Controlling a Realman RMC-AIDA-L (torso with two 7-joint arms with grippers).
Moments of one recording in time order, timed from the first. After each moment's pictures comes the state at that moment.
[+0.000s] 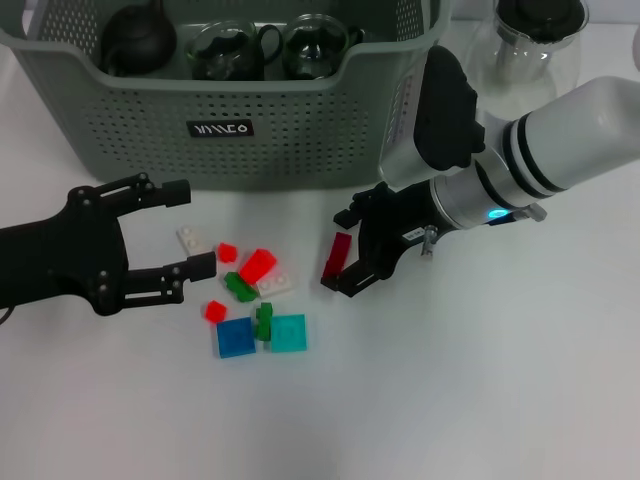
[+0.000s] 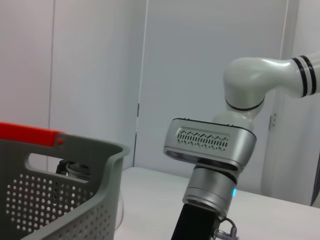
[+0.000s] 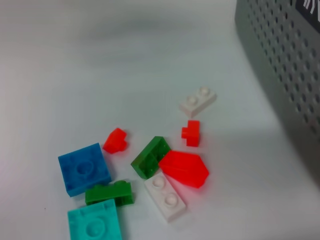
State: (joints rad) left arm -0.29 -2.12 0.55 0.85 1.95 1.89 -1.19; right arm 0.88 2.12 -1.54 -0.55 -2.05 -1.02 1.72
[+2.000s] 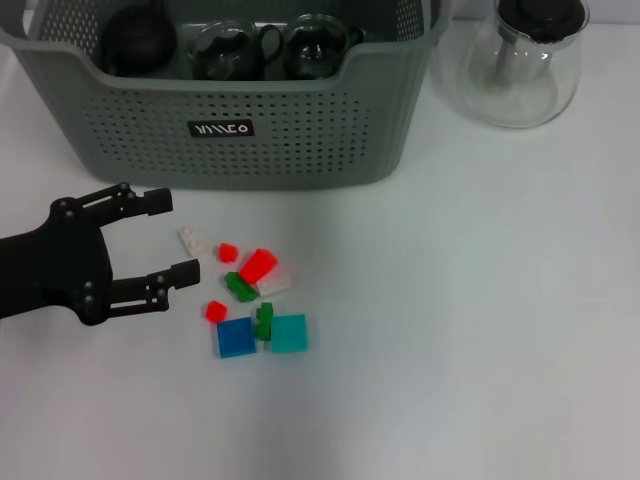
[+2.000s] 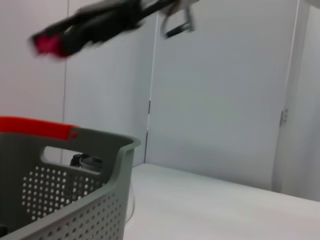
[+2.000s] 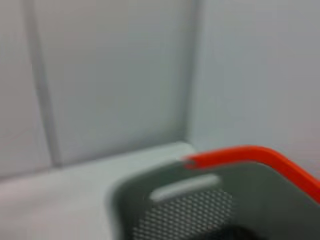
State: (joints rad) left arm -0.26 -2.11 0.52 0.82 1.96 1.89 -1.14; right arm 1.12 2.10 -1.05 -1.07 -2.26 -1.31 2.22
